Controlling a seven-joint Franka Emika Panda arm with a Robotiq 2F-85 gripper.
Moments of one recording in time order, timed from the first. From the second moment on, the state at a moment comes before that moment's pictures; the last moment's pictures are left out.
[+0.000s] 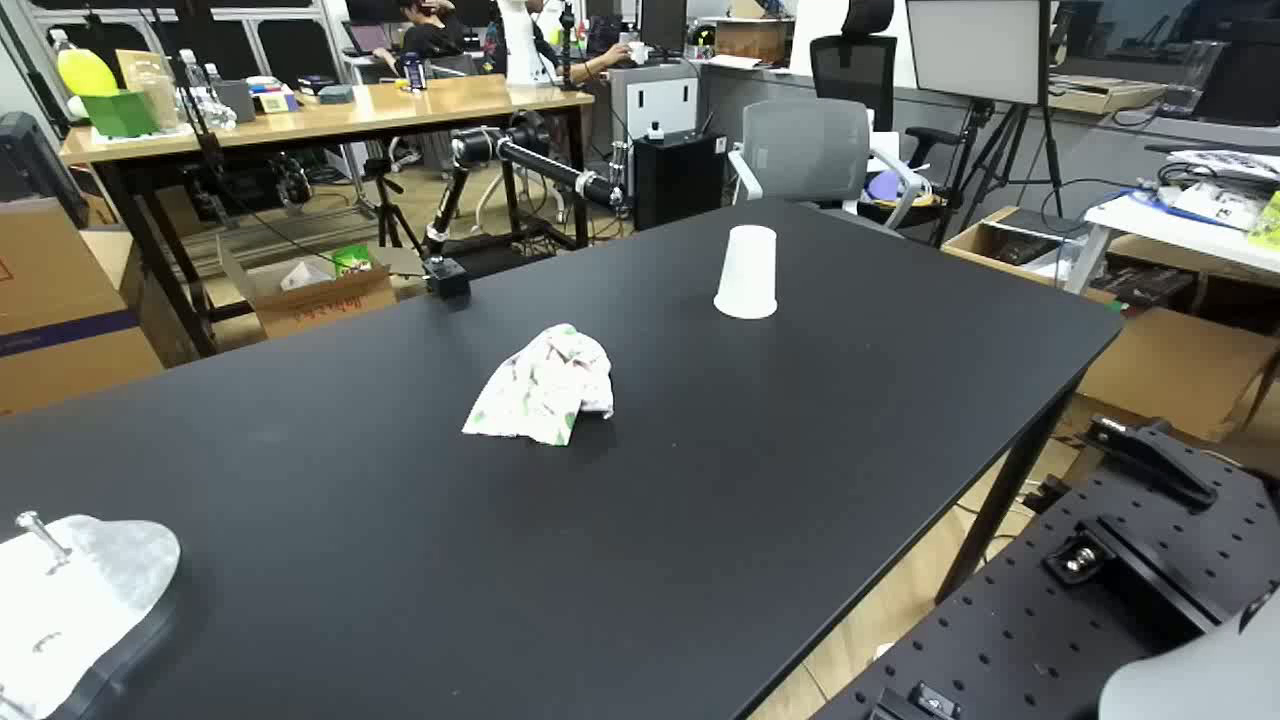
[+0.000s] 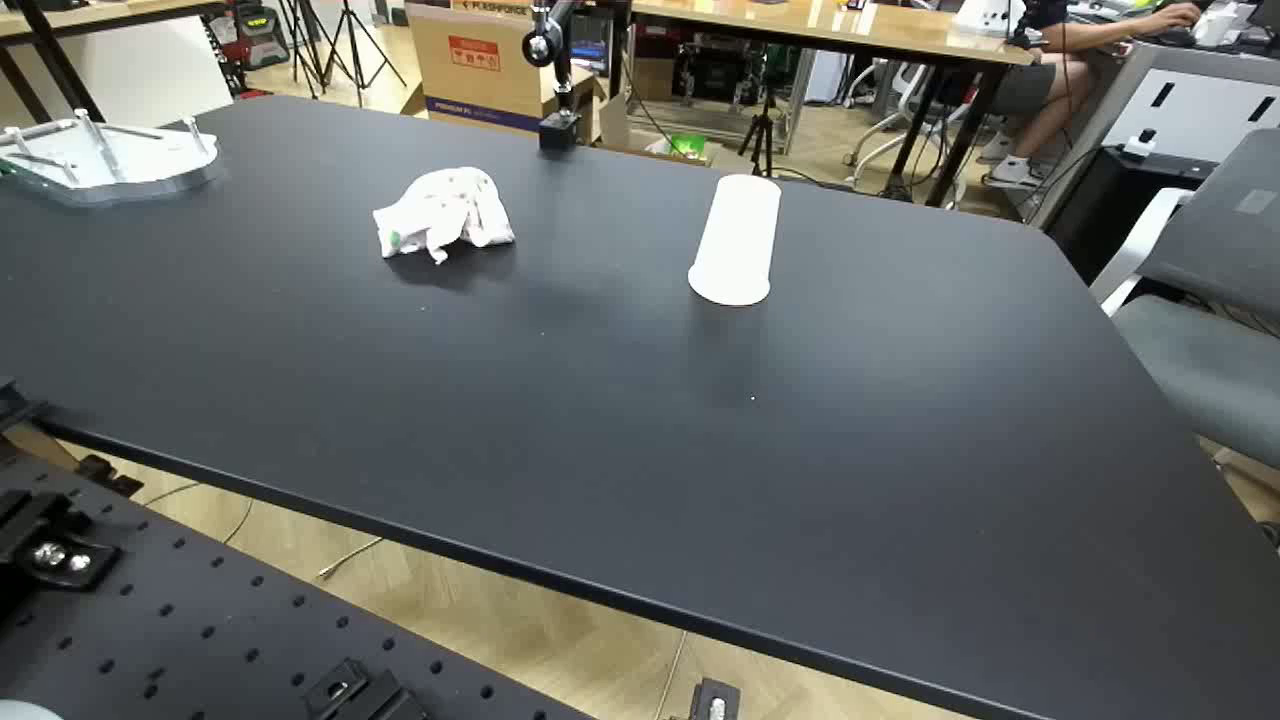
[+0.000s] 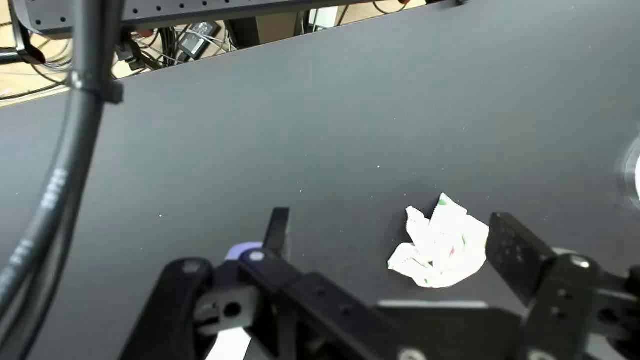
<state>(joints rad) -0.03 -0.27 -0.10 -2.14 0.10 1.63 0.01</state>
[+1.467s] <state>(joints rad) 0.04 -0.12 0.08 -2.18 0.03 1.83 0.13</state>
